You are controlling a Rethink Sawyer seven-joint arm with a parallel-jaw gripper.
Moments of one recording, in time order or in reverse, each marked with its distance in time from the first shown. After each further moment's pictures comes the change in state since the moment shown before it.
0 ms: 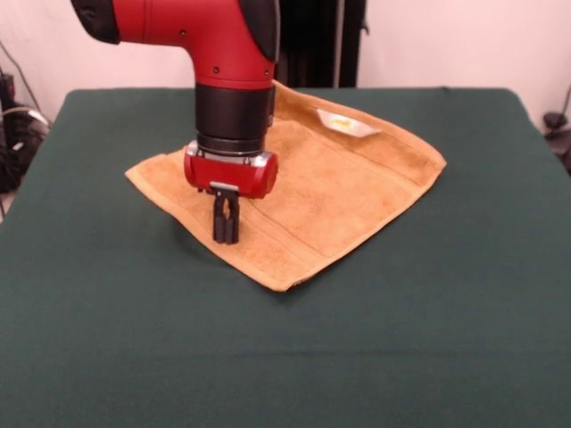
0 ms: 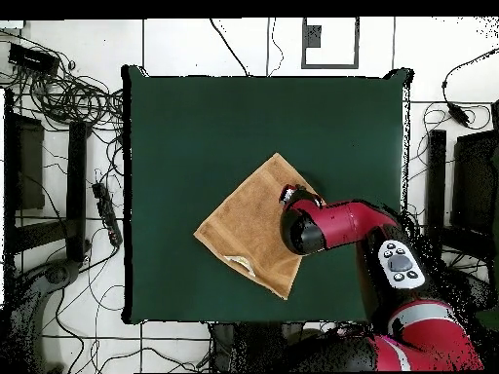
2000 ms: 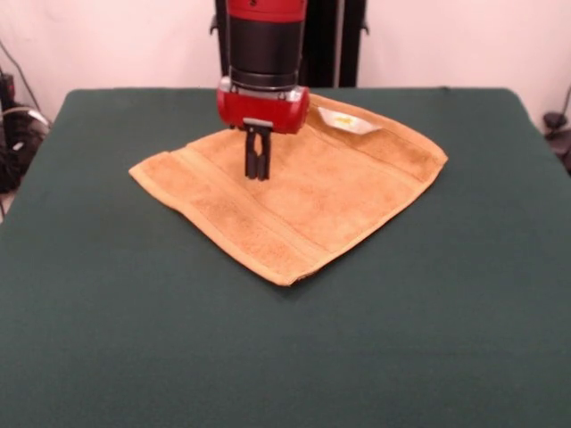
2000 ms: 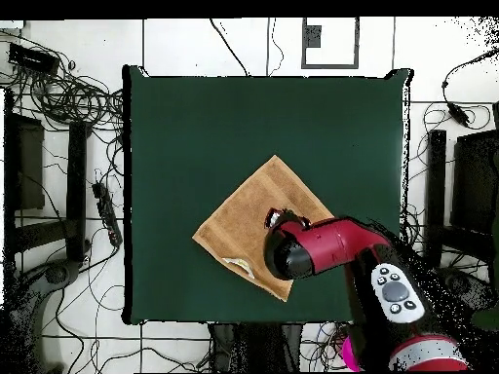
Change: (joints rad) arm 0.008 -0.176 0.050 0.207 -0.020 0.101 0.000
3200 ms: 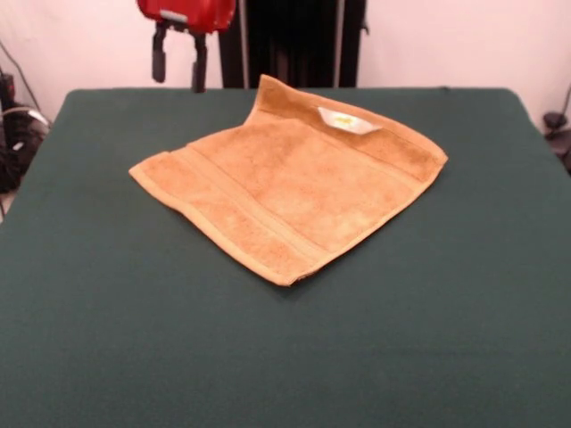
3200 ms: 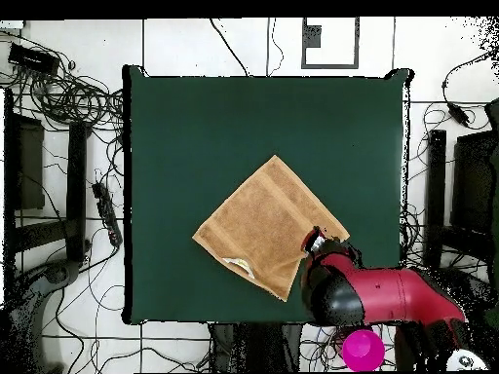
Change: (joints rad) arm -0.189 -0.288 0.020 0.222 0.079 0.012 0.000
